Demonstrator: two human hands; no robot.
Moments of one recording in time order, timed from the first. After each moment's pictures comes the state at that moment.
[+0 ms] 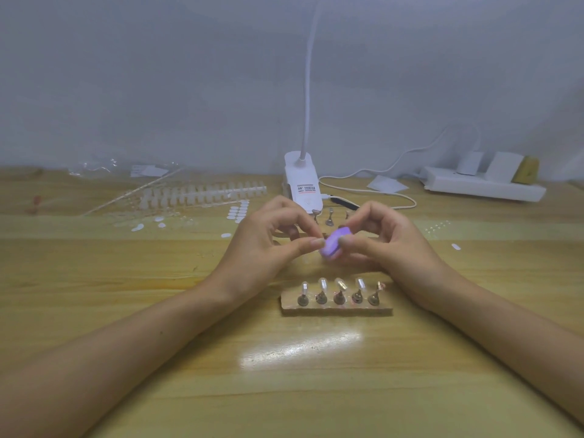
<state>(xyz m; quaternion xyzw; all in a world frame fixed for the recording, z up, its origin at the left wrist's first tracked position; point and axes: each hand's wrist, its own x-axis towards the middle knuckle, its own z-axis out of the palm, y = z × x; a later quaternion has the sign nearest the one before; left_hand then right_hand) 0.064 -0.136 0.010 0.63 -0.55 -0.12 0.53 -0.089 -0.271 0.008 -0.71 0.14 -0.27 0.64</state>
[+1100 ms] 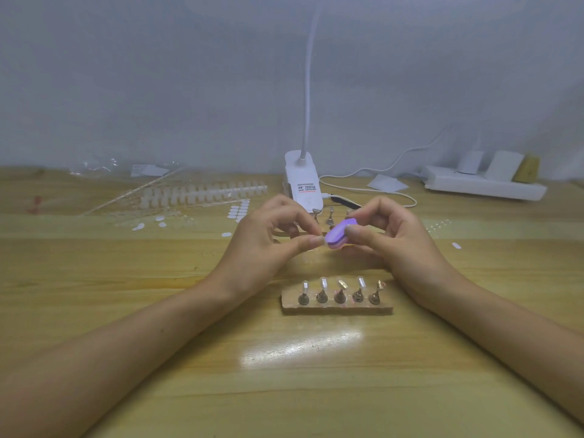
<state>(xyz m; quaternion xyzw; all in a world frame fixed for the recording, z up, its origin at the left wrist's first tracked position) 0.066 -0.137 0.009 0.62 -0.56 -0.11 0.54 -0.089 -0.269 0.009 -0.71 0.14 -0.30 0.62</state>
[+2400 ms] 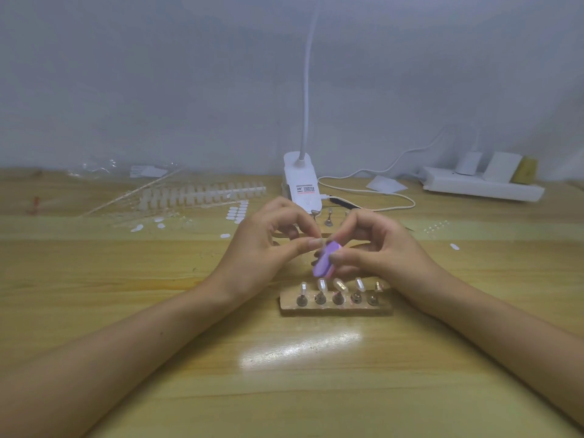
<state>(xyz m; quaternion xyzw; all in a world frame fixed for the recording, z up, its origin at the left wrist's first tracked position) 0.064 -0.137 0.010 0.61 -0.57 -0.10 0.53 -0.090 -0.267 0.009 -0.73 0.13 -0.24 0.63</state>
